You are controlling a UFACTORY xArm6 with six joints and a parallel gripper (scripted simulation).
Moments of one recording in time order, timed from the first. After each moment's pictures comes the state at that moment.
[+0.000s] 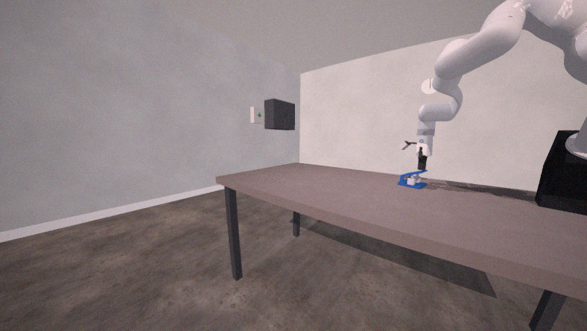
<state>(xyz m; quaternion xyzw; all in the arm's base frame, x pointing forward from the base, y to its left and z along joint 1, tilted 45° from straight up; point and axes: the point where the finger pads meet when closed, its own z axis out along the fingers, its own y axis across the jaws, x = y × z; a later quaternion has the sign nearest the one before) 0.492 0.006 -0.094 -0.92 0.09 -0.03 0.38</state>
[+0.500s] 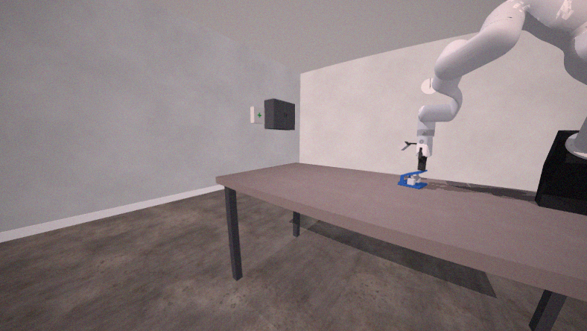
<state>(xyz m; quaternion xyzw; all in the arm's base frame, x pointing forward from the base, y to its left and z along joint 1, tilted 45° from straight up) 0.492 0.008 -0.096 -0.92 0.09 -0.03 0.38</state>
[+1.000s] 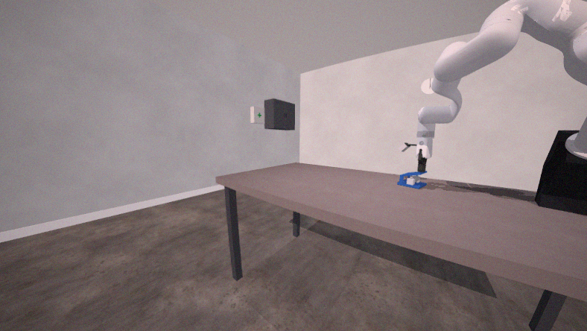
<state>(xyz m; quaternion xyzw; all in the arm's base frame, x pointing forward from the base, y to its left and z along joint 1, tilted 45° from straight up) 0.493 0.012 -0.102 -0.92 0.09 -0.03 0.38</state>
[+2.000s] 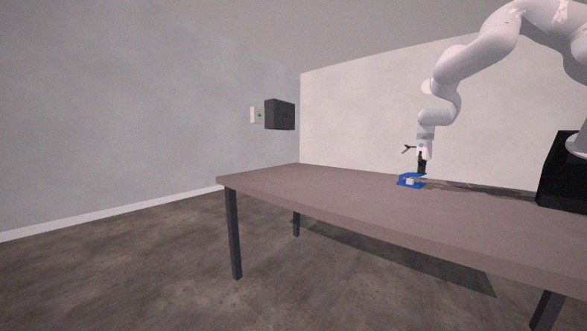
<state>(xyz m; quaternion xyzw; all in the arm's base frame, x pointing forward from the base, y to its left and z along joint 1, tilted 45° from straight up) 0.494 0.020 -0.109 -0.92 0.09 -0.03 0.38</state>
